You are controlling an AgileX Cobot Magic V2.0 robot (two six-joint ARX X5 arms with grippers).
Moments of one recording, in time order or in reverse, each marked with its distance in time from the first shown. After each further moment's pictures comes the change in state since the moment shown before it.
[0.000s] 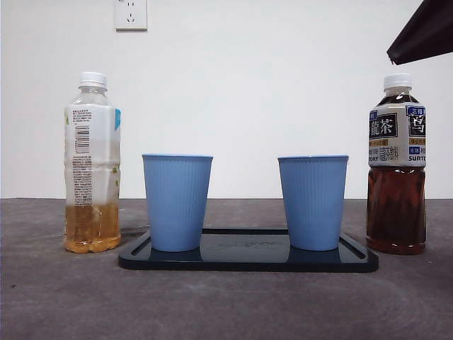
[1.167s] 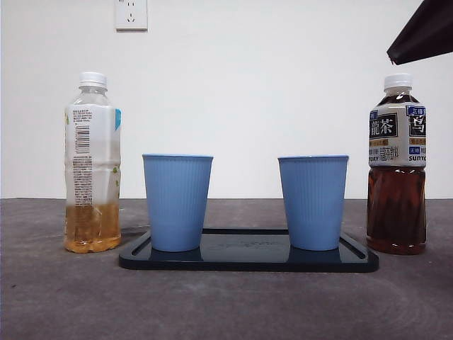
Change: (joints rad) left arm 0.000 -0.091 -0.211 0.034 -0.002 0.001; right arm 0.000 0.000 0.000 0.000 0.000 0.000
